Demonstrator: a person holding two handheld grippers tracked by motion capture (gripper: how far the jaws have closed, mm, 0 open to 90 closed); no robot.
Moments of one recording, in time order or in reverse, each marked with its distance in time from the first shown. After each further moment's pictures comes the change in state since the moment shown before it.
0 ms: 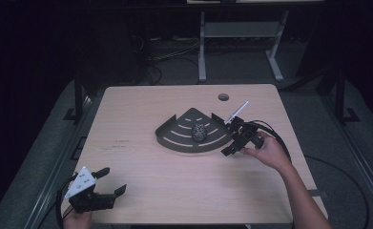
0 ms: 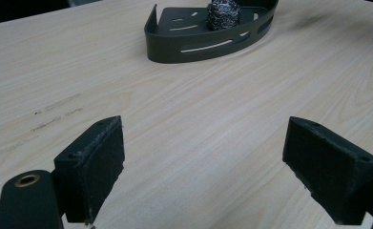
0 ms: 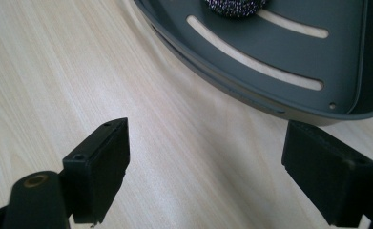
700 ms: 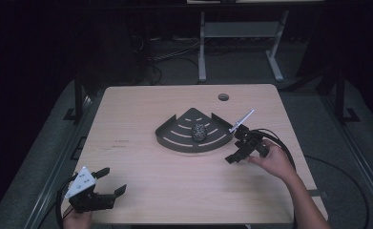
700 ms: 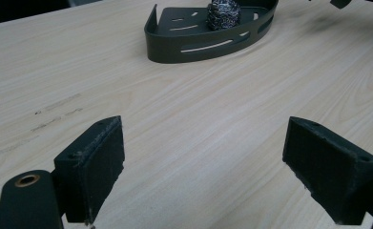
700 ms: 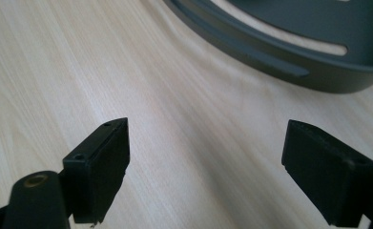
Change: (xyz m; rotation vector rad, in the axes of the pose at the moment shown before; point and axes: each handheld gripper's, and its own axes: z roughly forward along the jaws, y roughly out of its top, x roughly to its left) left arm 0.000 0.000 0.000 0.001 0.001 -0.001; right arm 0.008 -0.026 0.003 -0.009 0.007 0.010
